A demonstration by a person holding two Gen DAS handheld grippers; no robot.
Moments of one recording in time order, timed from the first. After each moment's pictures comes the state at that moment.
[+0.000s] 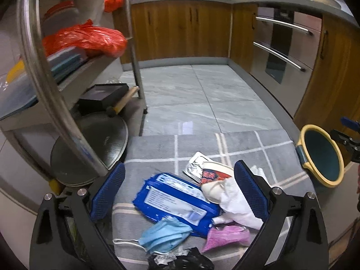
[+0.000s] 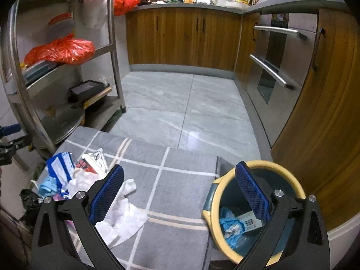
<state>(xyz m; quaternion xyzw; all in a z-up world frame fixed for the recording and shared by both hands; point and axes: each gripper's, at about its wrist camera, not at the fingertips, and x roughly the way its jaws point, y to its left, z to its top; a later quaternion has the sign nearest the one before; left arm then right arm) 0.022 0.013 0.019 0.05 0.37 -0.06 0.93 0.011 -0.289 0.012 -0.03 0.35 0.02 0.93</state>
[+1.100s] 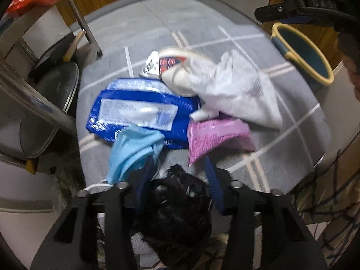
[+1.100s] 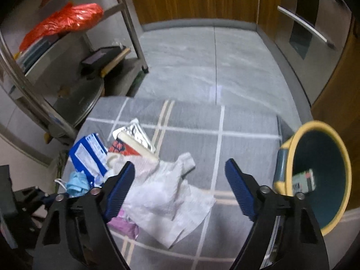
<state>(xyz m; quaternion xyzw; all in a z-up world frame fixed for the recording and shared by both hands) -0.021 -0.007 -0.087 0.16 0.55 -0.18 0.80 0.056 -0.205 -0.038 0.04 0.50 0.07 0.86</state>
